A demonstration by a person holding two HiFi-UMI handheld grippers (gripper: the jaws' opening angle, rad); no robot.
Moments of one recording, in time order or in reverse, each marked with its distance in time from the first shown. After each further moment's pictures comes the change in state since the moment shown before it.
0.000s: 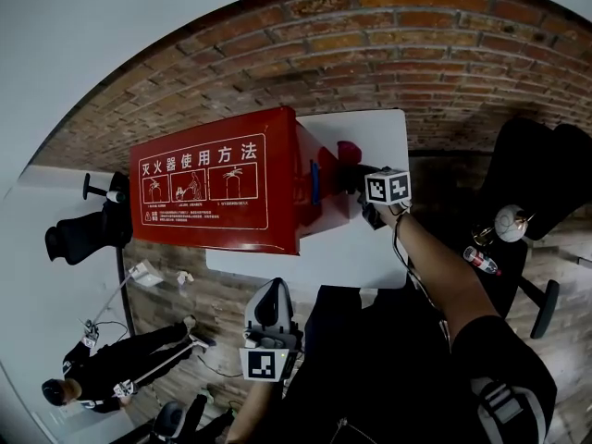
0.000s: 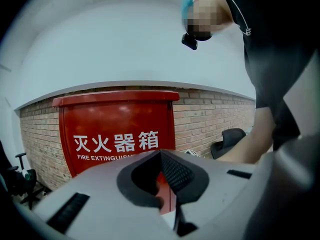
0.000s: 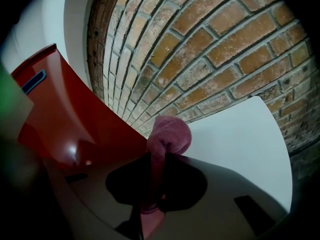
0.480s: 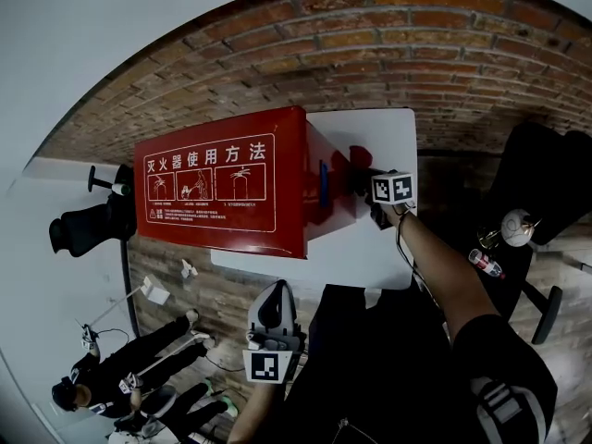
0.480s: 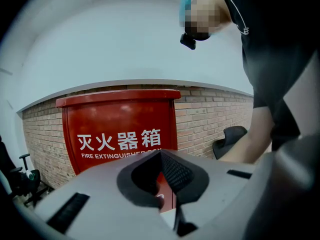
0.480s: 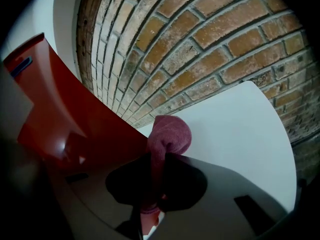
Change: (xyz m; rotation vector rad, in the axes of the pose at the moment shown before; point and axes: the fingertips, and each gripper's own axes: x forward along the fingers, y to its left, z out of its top) left arm -0.004 0.004 -0.006 0.001 0.036 0.027; right arm 0.019 -0.035 -0.033 0.021 0.072 -0.072
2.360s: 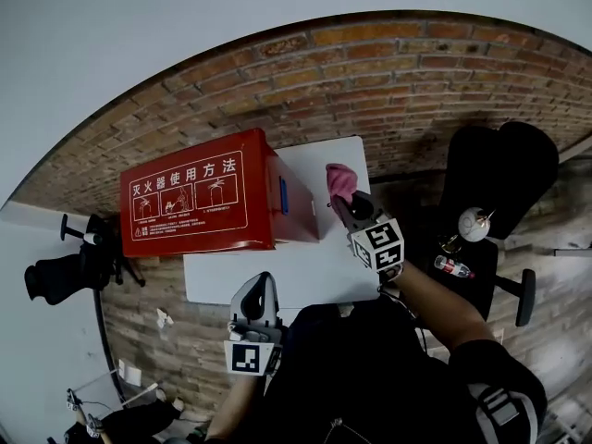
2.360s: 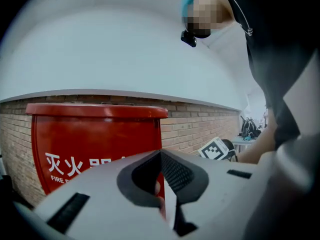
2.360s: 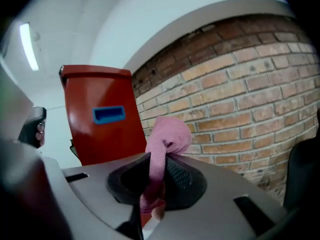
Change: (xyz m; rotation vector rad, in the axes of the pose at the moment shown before) left arm 0.022 -0.027 0.044 0.028 -0.157 -0.206; right arm -0.207 0.129 0.080 -0.502 -0.413 -0.199
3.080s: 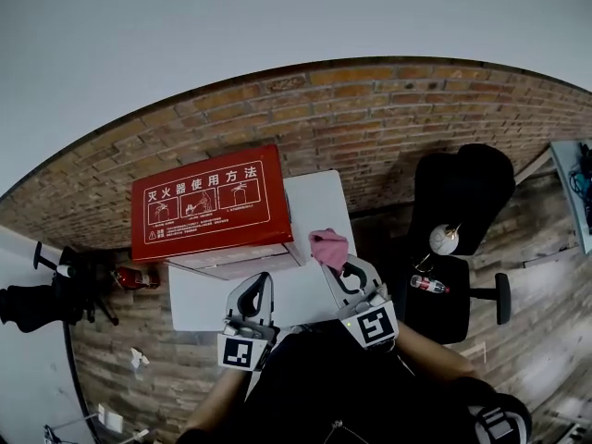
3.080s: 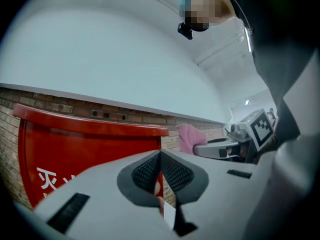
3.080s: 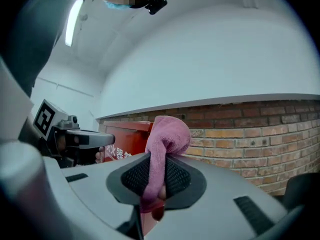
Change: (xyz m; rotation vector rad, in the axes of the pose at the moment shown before) left arm -0.020 0.017 0.031 -0.006 -0.140 -0.197; right arm -0.128 0.160 0.085 -0.354 -0.202 -0.074
